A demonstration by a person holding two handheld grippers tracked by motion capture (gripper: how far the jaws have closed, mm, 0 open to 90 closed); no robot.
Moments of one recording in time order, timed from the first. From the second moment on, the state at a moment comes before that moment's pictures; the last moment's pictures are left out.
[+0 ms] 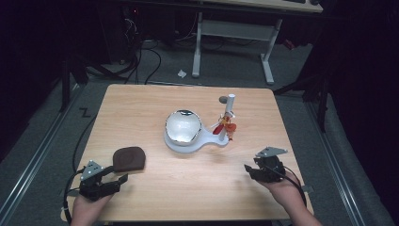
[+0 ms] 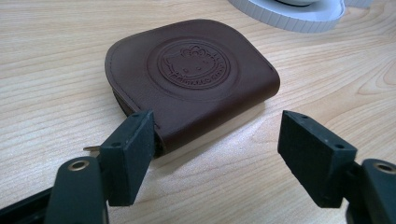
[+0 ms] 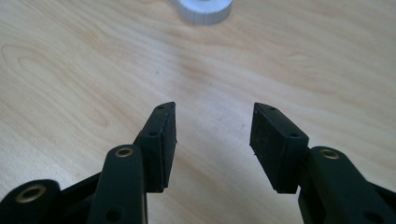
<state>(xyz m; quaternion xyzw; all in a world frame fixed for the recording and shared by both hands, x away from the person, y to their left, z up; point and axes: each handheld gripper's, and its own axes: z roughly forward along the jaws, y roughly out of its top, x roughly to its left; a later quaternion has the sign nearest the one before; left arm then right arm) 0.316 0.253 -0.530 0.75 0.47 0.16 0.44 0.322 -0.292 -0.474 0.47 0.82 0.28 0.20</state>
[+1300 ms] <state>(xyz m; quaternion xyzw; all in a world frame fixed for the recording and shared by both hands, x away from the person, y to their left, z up) 0.318 0.244 -0.512 0.73 0.49 0.20 0.43 0.280 -0.304 -0.521 0.46 0.76 0.39 0.24</state>
